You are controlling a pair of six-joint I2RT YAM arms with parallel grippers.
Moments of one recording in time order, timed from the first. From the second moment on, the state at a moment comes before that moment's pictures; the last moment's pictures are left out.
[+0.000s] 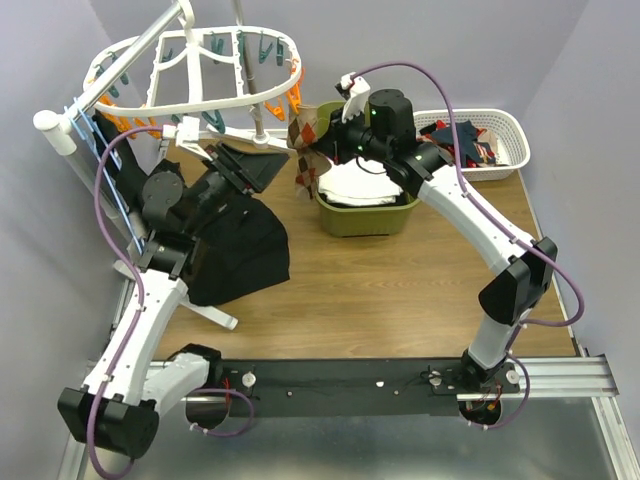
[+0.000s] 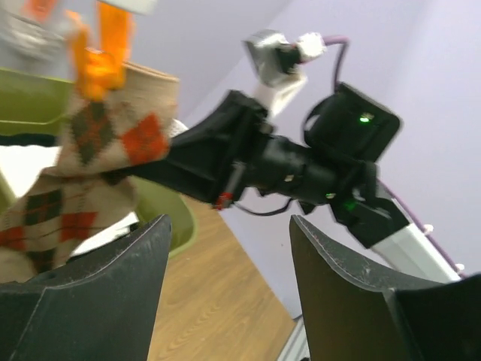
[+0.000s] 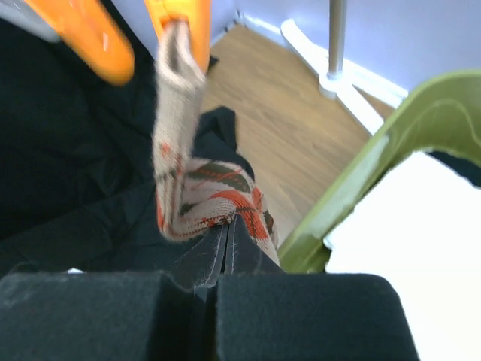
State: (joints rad) left arm -0.21 0.98 1.01 0.23 0.48 -0.91; right arm 0.64 1.78 1.85 -0.31 -0.25 0.15
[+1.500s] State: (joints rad) left arm -0.63 1.60 1.97 -0.56 -0.63 -0.79; right arm 0.77 1.64 1.85 -0.46 0.07 -0.03
